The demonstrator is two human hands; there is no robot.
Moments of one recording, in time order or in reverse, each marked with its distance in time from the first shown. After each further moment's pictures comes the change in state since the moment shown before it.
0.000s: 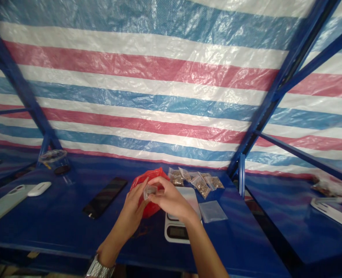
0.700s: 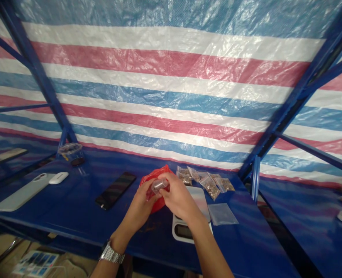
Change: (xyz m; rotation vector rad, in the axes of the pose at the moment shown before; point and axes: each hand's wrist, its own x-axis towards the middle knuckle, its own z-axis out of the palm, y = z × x) left_hand 0.005 0.008 0.001 -0.195 0.067 -0.116; right_hand 0.011 0.001 0.005 -0.418 0.147 -0.228
